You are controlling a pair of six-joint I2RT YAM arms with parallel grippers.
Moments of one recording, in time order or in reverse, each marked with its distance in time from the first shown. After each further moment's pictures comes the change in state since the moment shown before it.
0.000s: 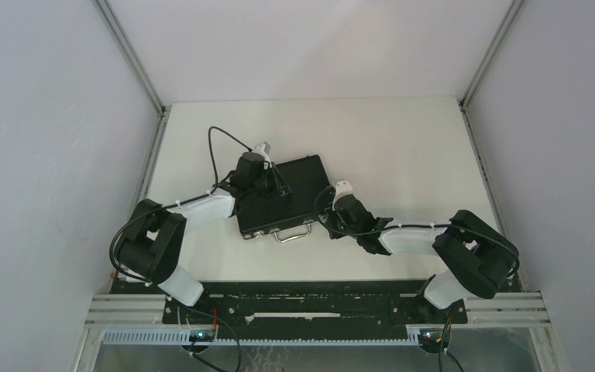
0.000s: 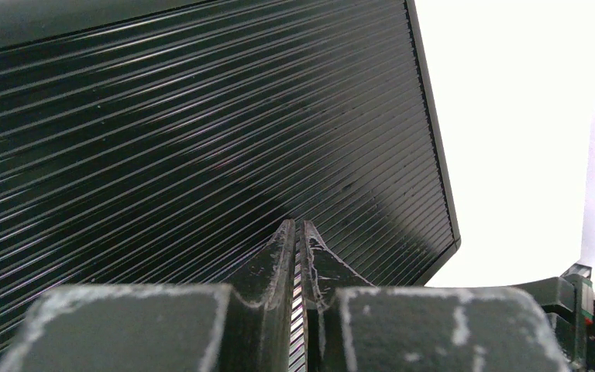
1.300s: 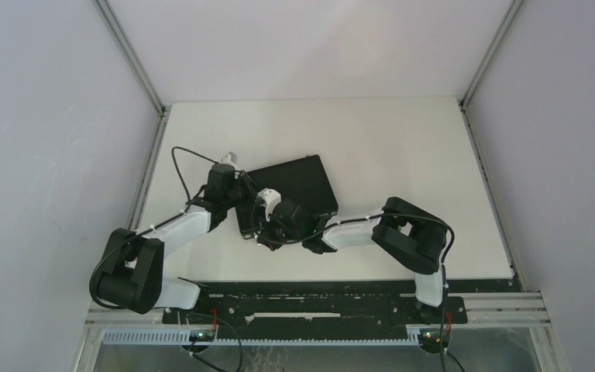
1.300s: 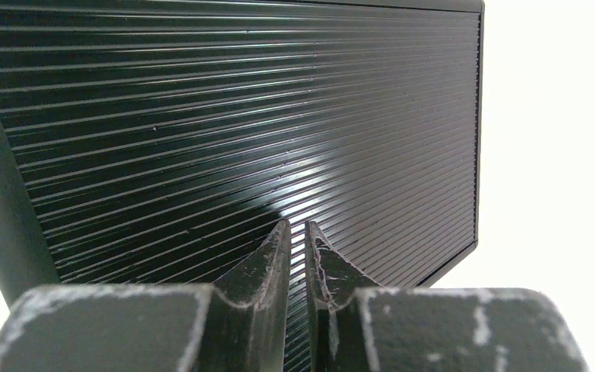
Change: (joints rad) left arm 0.171 -0.224 -0.208 -0.001 0.006 -0.095; right arm 0.277 0.399 0.458 0.073 -0.240 0.010
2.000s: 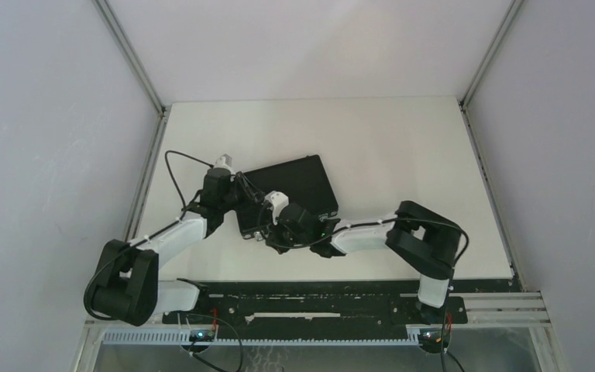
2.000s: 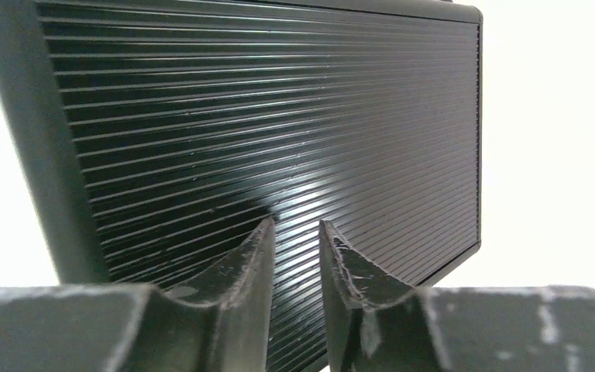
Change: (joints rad) left arm 0.009 -0.050 -0.034 0.004 -0.018 0.000; right arm 0.012 -0.022 -0.048 -0.029 0.062 -0.006
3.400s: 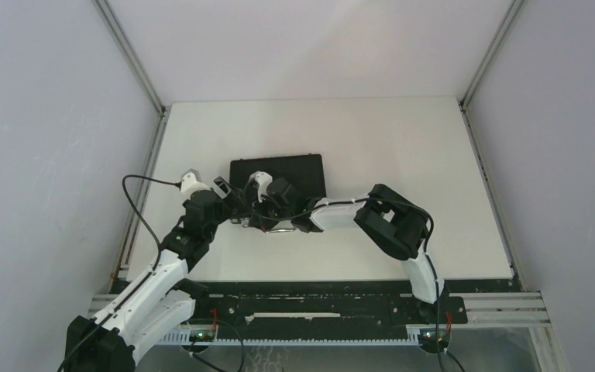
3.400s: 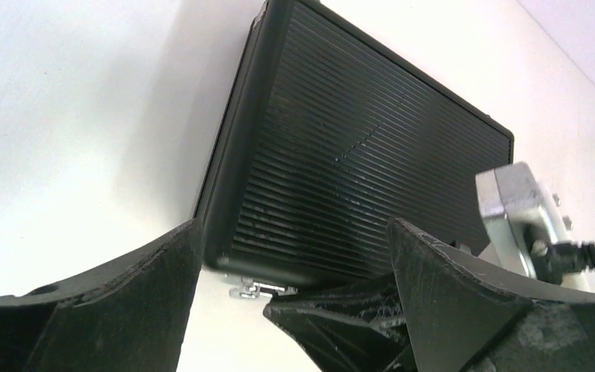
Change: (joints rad) left arm -0.074 -0.512 -0.143 -0.222 -0.499 -0.020; right arm -0.132 0.203 0.261 0.006 -0.179 -0.030
